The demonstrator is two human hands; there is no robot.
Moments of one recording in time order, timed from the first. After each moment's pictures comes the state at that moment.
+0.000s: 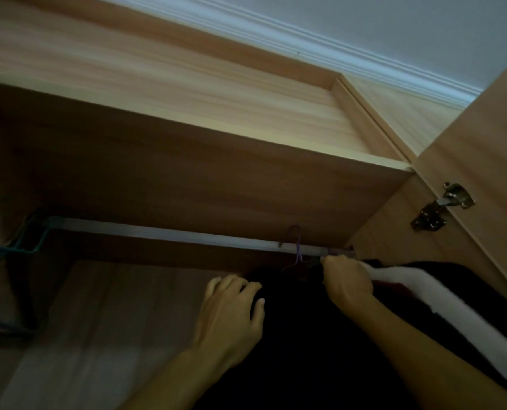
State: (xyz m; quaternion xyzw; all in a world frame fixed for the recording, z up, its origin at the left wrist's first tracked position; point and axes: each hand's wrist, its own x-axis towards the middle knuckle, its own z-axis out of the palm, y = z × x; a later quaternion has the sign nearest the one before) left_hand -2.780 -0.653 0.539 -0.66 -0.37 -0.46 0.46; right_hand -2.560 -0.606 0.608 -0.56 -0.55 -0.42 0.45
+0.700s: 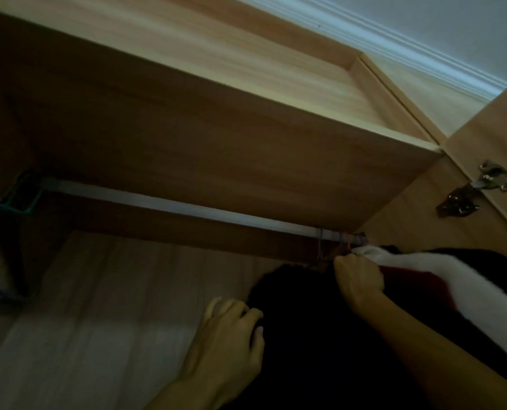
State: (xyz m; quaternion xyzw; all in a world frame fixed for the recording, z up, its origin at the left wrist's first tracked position) left_hand -2.807 -0.596 0.493 -0.68 -0.35 -0.47 0.45; right_hand -2.571 -0.566 0.597 -0.64 -0.49 -0.47 0.35
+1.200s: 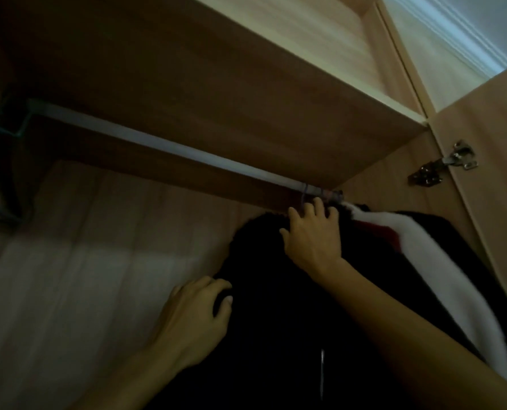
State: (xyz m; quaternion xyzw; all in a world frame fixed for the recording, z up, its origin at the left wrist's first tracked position) left_hand -2.830 -0.632 0.426 -0.72 -0.36 -0.52 0.28; right_hand -2.625 -0.636 0.546 -0.57 -0.56 -0.49 0.34
